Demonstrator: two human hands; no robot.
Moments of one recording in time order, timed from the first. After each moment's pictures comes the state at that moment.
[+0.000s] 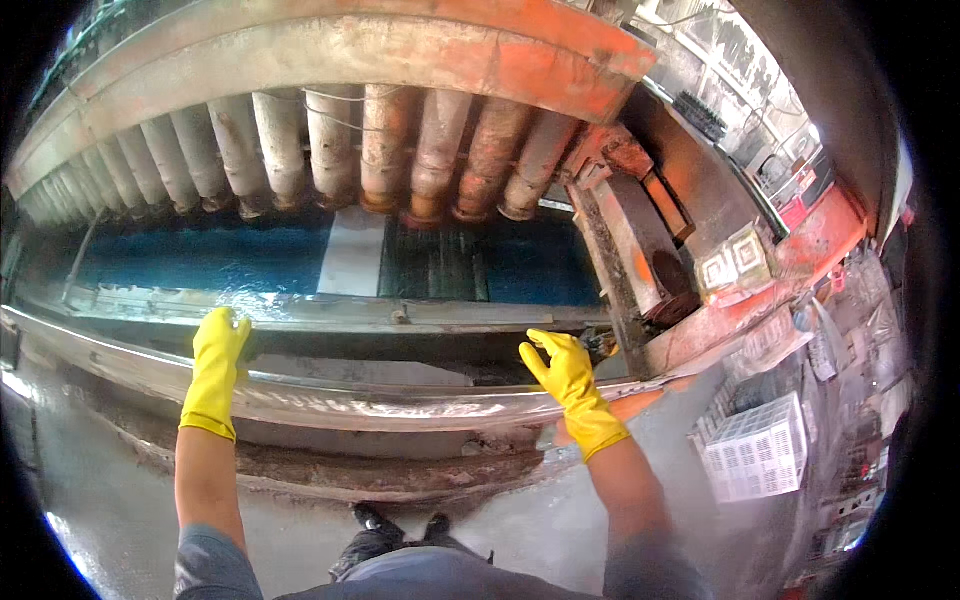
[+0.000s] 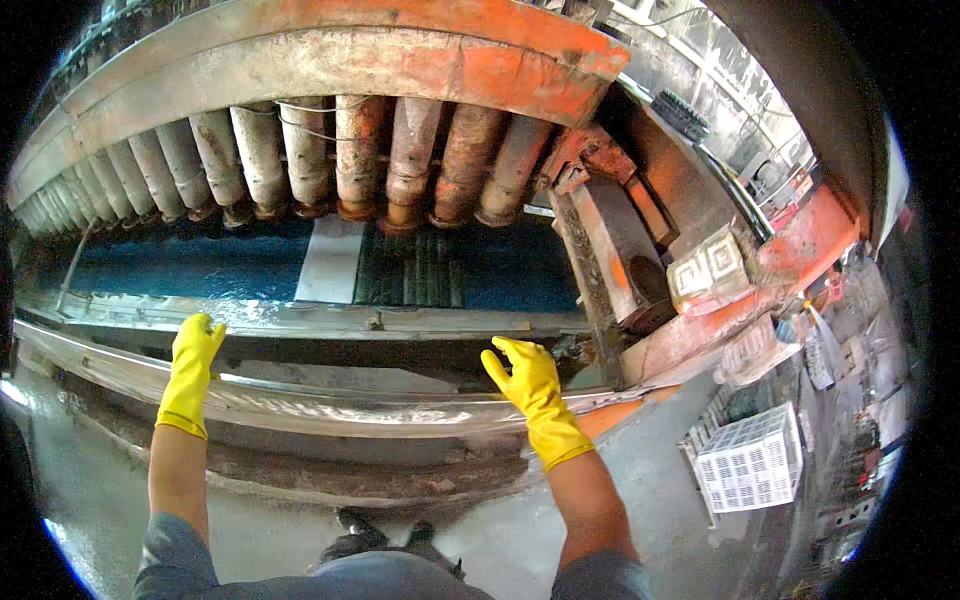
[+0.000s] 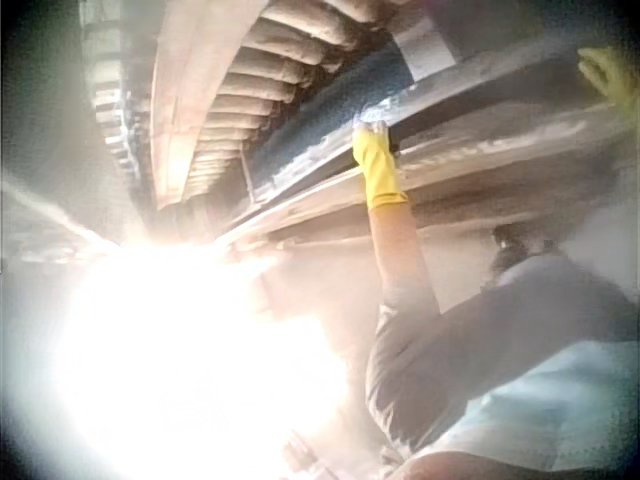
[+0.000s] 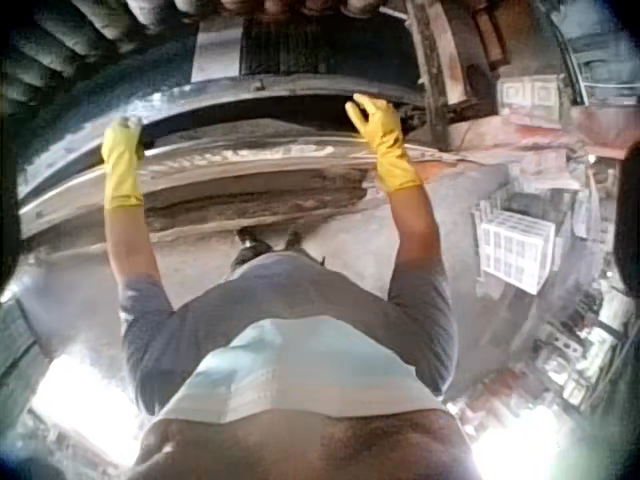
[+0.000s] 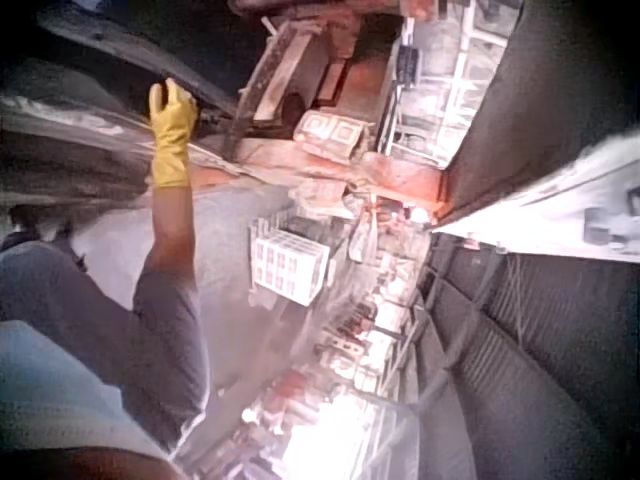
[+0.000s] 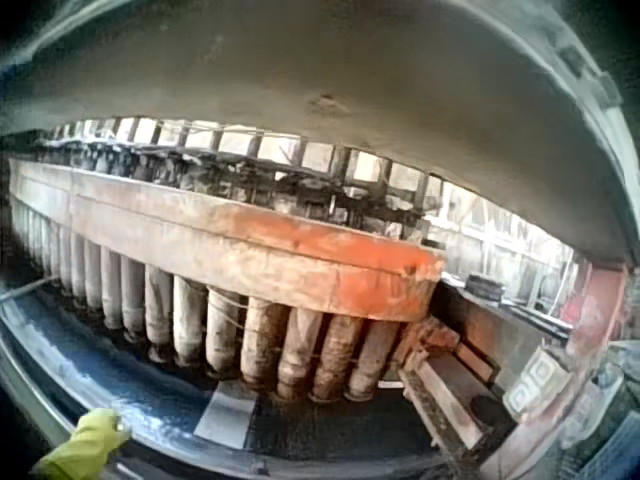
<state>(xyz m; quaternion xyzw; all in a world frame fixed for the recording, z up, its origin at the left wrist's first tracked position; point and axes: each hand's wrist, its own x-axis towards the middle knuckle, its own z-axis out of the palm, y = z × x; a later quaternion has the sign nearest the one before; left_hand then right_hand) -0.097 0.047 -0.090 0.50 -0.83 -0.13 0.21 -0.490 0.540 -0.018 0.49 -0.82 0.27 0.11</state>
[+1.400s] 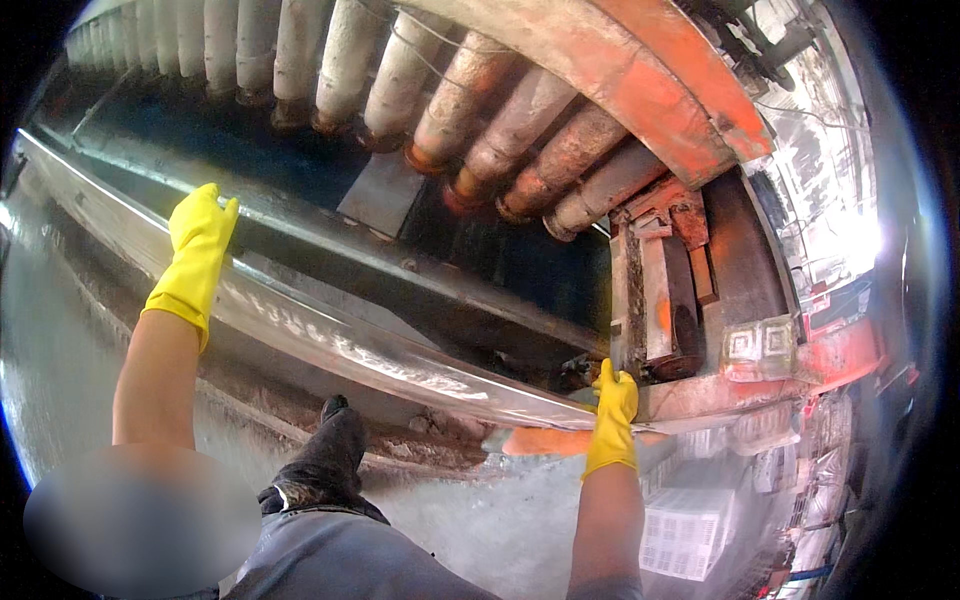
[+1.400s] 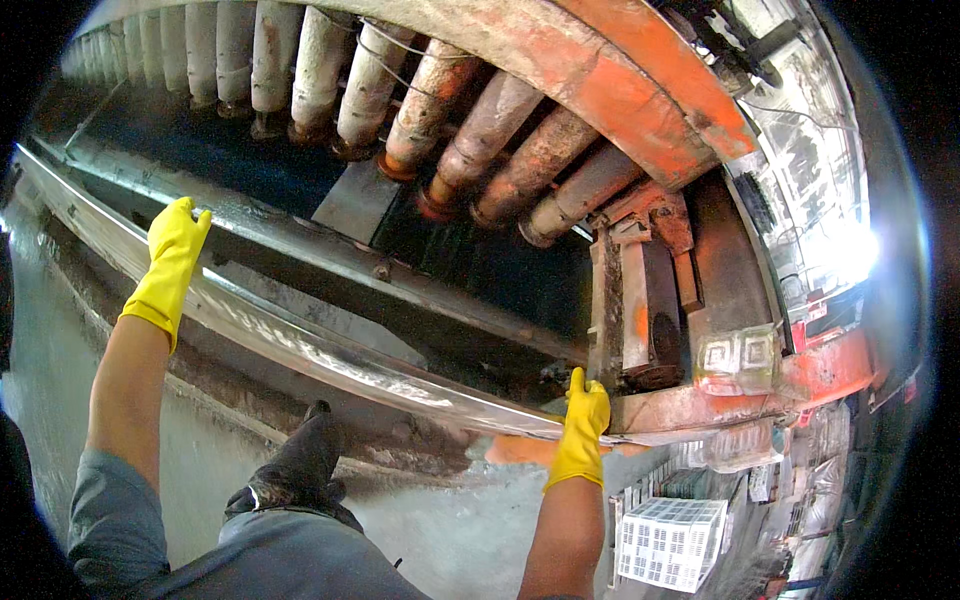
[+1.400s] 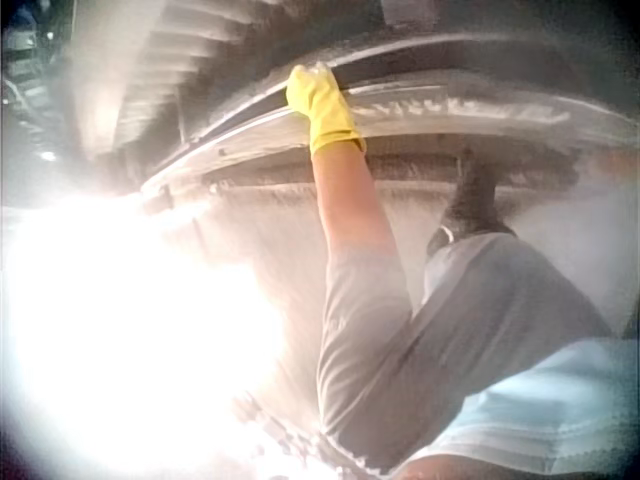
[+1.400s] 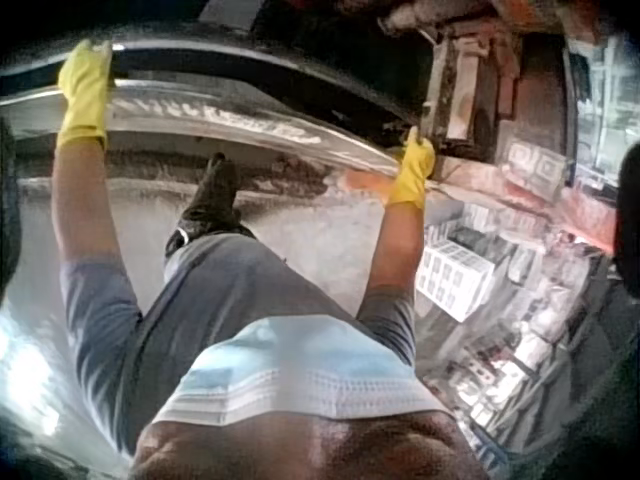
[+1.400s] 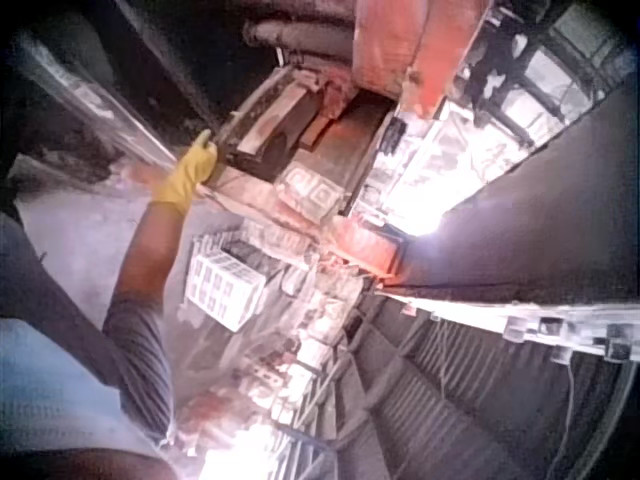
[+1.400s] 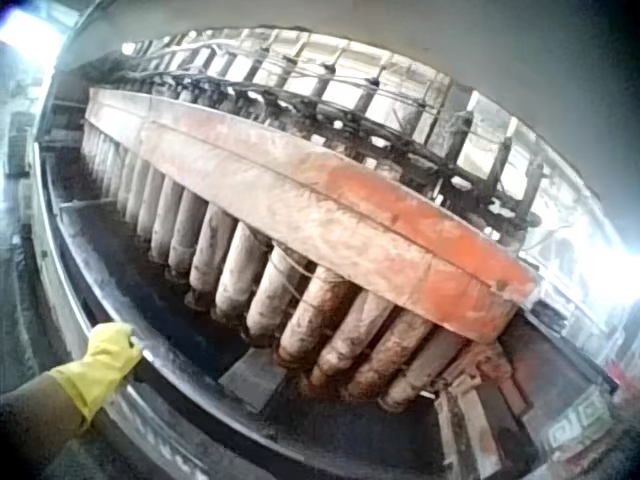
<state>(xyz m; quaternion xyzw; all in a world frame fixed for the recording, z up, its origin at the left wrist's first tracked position) -0.107 0.085 -0.047 0.65 -0.74 -0.06 0.15 -0.603 0.644 -0.053 0.04 -0.96 0.26 -0.06</state>
